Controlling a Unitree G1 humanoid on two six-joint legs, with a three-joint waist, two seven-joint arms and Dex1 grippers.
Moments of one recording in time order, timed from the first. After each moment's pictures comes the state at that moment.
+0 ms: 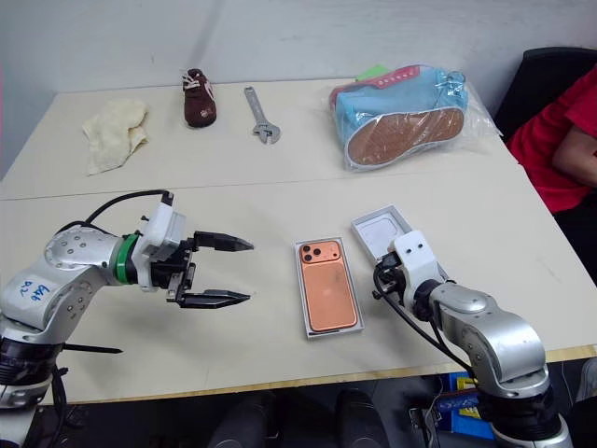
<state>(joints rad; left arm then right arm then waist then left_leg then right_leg) -0.38 0.84 -0.04 -0.28 -0.60 0.47 -1.13 -0.20 -0.56 -0.05 -0.55 0.48 1.16 0.28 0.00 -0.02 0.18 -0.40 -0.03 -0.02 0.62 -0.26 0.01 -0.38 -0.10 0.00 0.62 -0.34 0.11</state>
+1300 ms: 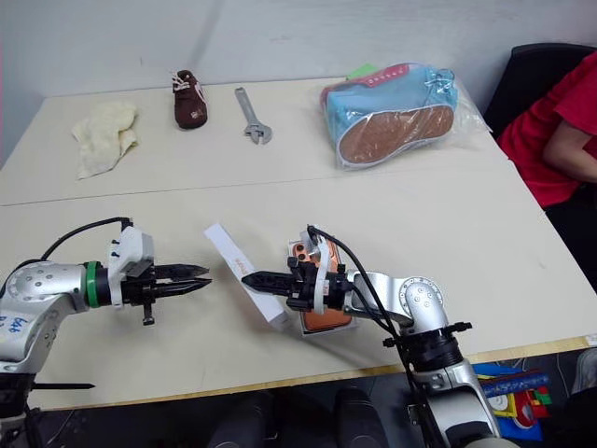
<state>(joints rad) -0.20 0.86 0.08 -0.13 -0.39 0.39 -1.06 -0.47 -0.30 0.15 -0.02 1.93 1.13 -0.21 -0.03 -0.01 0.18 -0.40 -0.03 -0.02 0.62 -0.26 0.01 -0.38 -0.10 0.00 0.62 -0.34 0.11</state>
